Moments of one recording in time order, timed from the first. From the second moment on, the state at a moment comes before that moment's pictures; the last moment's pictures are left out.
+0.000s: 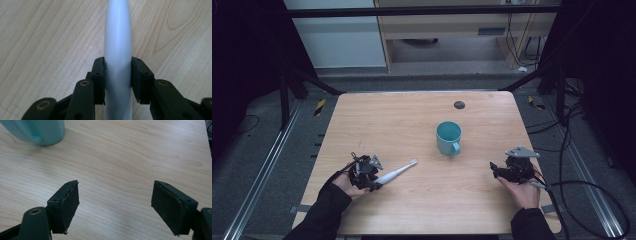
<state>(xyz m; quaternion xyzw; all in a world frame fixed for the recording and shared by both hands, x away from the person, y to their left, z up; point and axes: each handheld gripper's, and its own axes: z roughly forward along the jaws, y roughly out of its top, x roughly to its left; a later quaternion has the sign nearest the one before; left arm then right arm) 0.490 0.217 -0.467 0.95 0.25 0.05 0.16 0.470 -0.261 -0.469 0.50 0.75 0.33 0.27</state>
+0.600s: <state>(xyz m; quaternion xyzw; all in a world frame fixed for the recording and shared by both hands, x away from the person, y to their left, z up) 0.493 0.208 -0.466 0.96 0.24 0.05 0.15 0.470 -0.261 -0.469 0.50 0.75 0.33 0.27</state>
